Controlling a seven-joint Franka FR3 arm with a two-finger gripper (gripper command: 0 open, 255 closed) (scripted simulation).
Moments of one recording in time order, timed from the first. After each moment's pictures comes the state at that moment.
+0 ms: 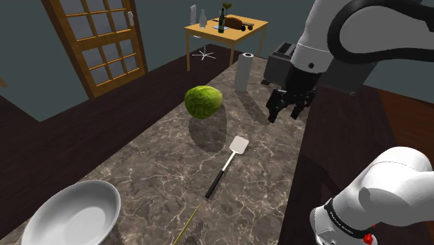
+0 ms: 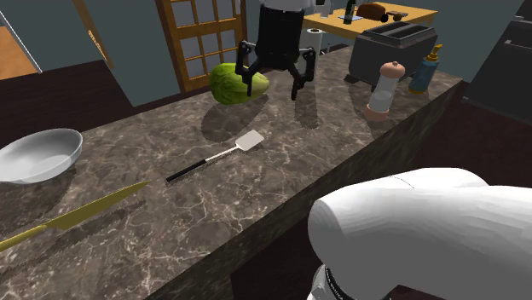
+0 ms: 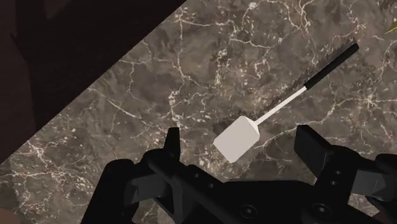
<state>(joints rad) -0.03 -0.81 0.16 -2.52 0.23 1.70 0.34</state>
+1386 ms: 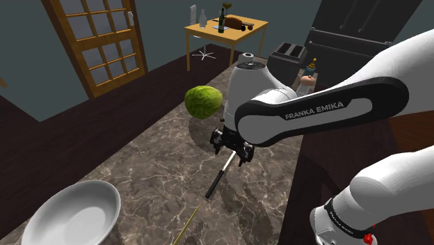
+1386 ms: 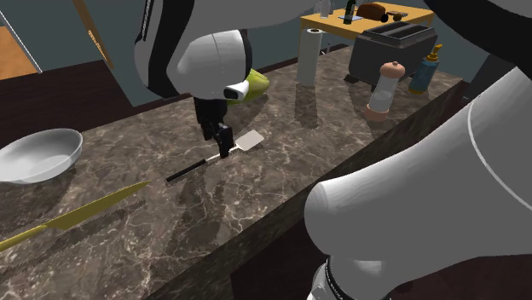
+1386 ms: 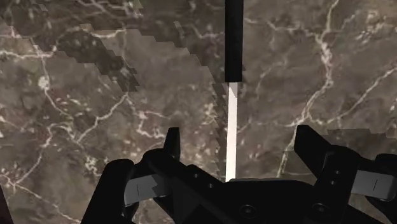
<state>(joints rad) -0.29 -0.34 0.79 -2.54 0.40 2.26 1.43</state>
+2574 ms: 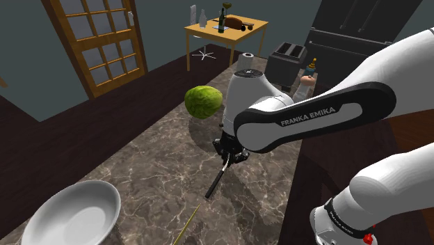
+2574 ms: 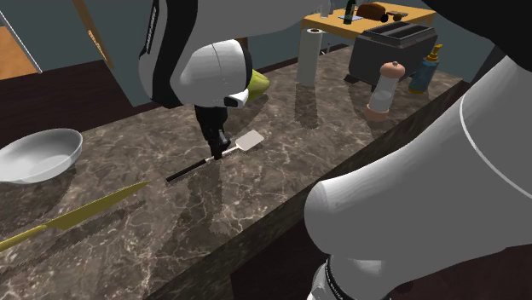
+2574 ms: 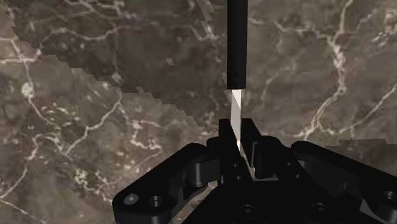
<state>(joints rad) -0.30 -0.30 0.82 -2.56 0.39 2.32 1.44</state>
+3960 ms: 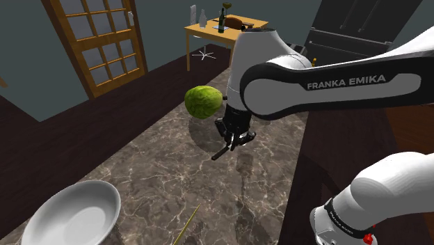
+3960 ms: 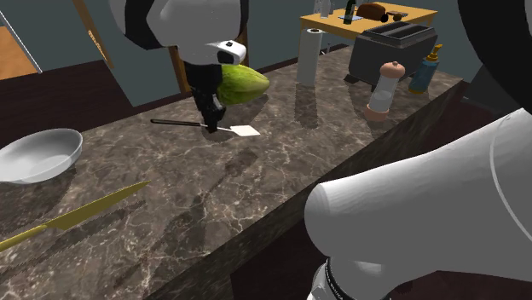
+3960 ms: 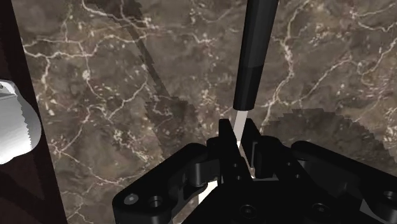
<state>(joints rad) -0.27 -0.46 0.71 -2.42 0.41 2.03 1.42</state>
